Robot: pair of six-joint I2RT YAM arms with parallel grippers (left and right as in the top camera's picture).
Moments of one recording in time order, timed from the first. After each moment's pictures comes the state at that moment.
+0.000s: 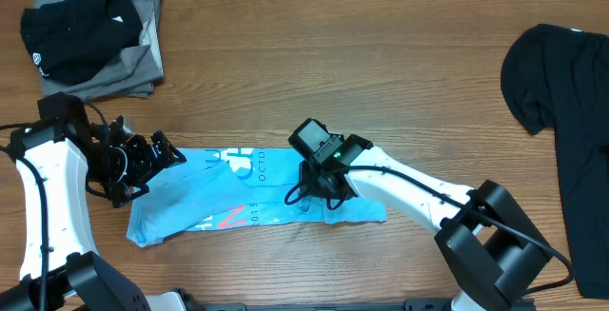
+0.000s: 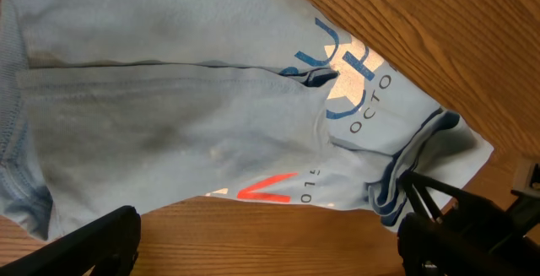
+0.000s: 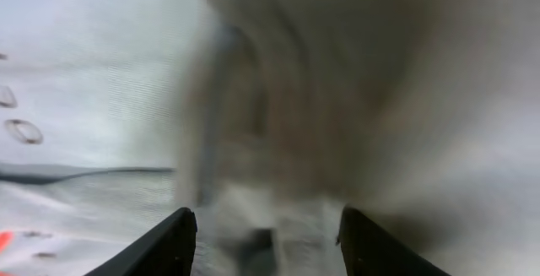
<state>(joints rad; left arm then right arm) 0.44 1.52 1.19 -1.26 0.43 -0.10 0.79 1.82 1.15 -0.71 -0.03 0.84</state>
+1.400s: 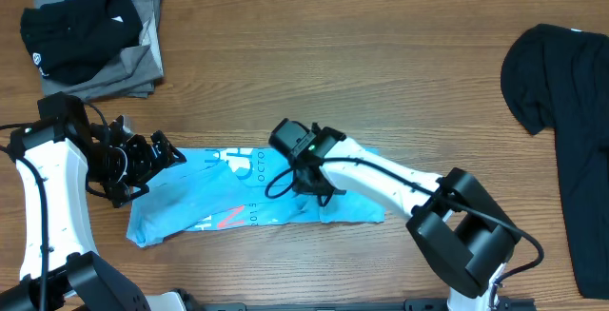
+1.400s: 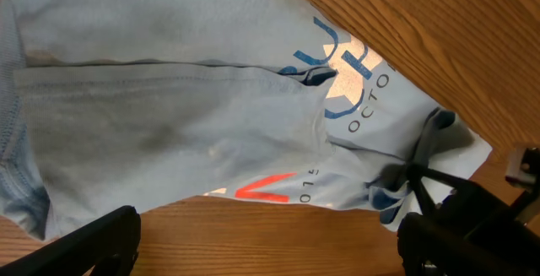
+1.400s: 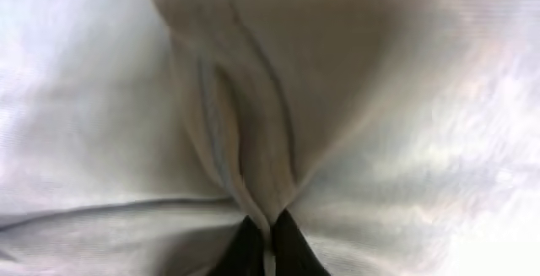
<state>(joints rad) 0.44 1.52 1.19 -1.26 0.43 -0.10 0.82 1.95 1.31 -0.87 0.08 0.91</state>
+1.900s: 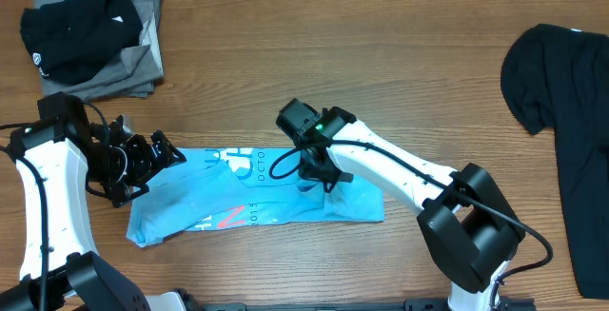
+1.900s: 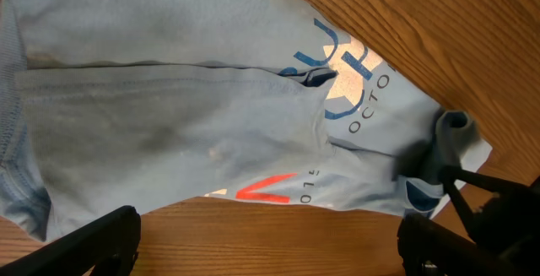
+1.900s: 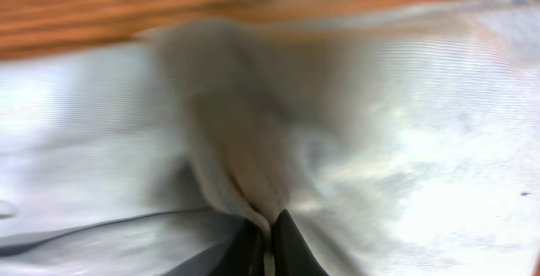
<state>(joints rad) 0.44 1.52 1.19 -1.26 0.43 -0.10 0.77 1.95 1.43 -1.00 0.09 0.91</state>
